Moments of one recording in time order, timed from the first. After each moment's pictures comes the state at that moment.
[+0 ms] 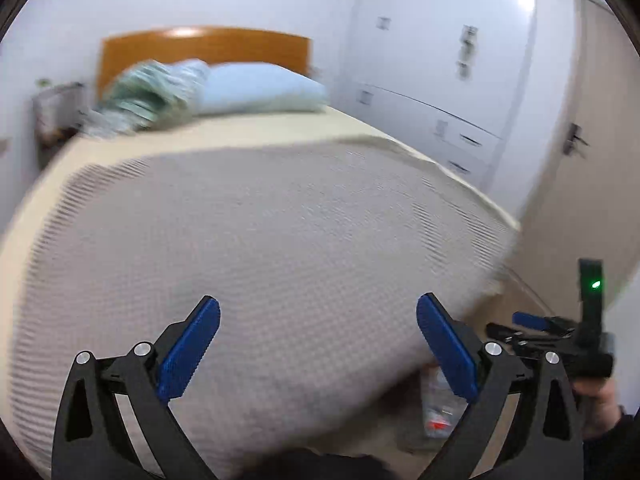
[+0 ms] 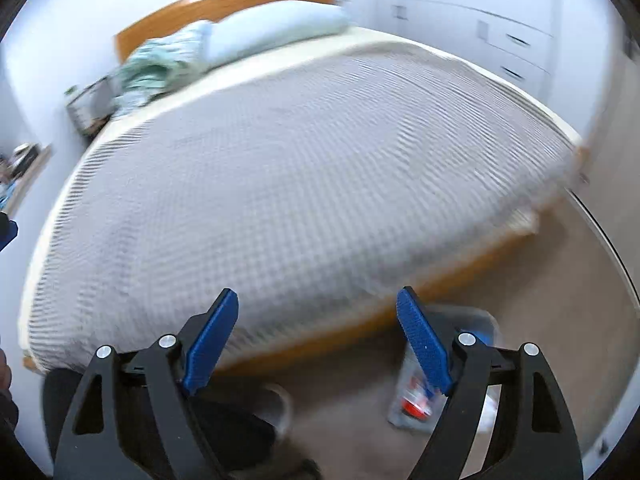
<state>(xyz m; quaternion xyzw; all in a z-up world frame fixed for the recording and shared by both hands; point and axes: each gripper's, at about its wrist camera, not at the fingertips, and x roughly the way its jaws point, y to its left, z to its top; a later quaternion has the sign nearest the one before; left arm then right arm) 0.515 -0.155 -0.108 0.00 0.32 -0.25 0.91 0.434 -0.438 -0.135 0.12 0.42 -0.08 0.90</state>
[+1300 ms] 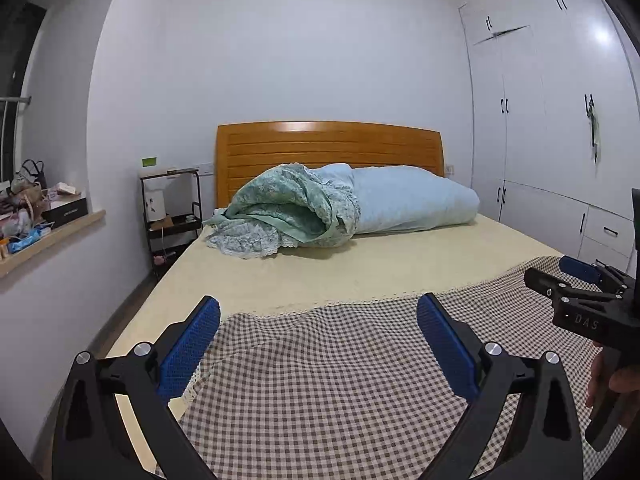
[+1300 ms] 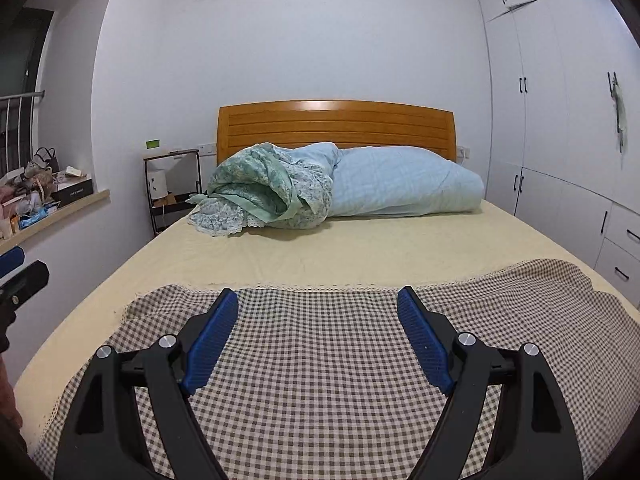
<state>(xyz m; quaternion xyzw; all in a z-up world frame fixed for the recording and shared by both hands) 0.837 0.009 -0.029 0.01 0.15 -0.05 0.99 0.809 -0.241 -0.032 0.00 0.18 0.02 0.98</state>
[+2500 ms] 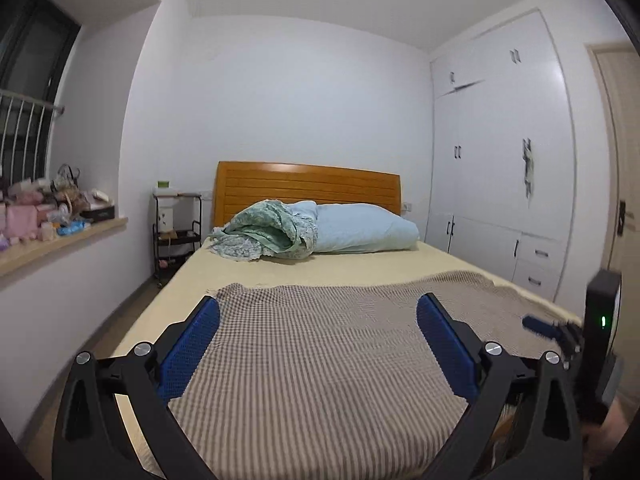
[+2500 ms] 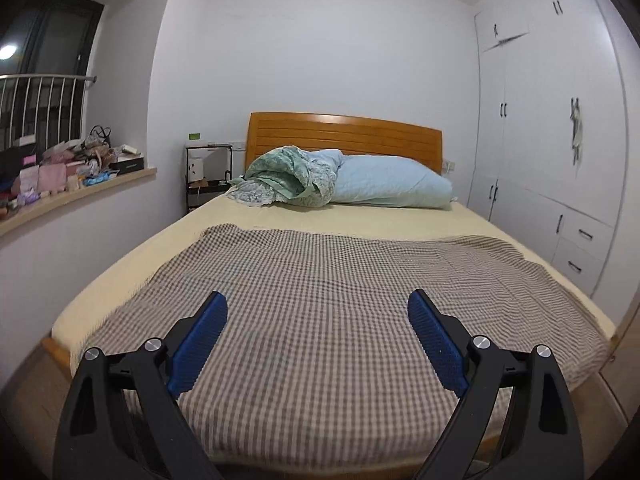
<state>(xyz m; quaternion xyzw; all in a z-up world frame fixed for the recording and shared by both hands) 0.337 0.000 0.019 -0.01 0.08 -0.09 0.99 0.395 -0.244 -0.021 -0.04 0.17 0.04 0.98</state>
